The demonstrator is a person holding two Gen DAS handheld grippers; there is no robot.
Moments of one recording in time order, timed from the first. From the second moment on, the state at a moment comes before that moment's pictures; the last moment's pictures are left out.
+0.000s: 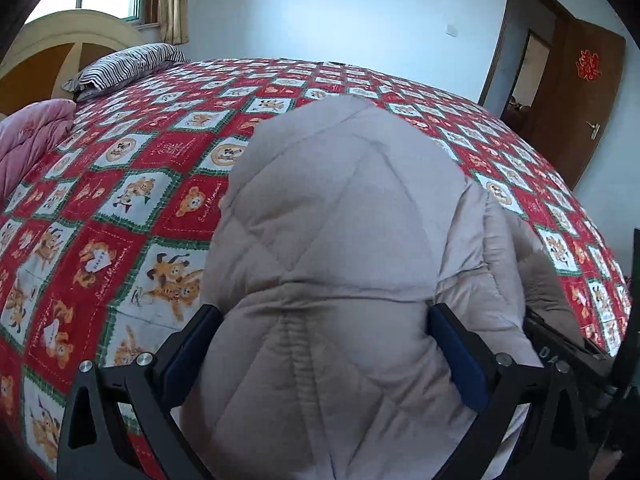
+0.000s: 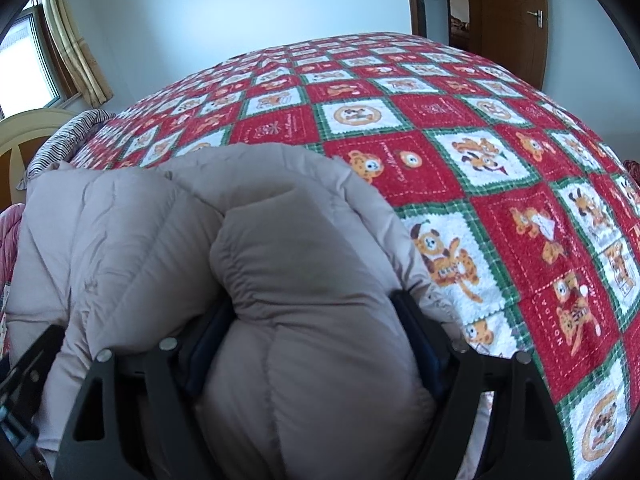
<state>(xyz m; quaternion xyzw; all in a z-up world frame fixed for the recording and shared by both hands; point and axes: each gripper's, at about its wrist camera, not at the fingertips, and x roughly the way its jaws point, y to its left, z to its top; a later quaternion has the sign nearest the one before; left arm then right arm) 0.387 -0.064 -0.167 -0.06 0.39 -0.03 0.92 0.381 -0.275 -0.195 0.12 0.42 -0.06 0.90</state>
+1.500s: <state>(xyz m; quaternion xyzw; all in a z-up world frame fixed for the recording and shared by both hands) 0.372 -0.035 -0.189 -0.12 0.42 -0.09 0.89 0.336 -0.317 -0.204 0.23 0.41 0.06 0.88</state>
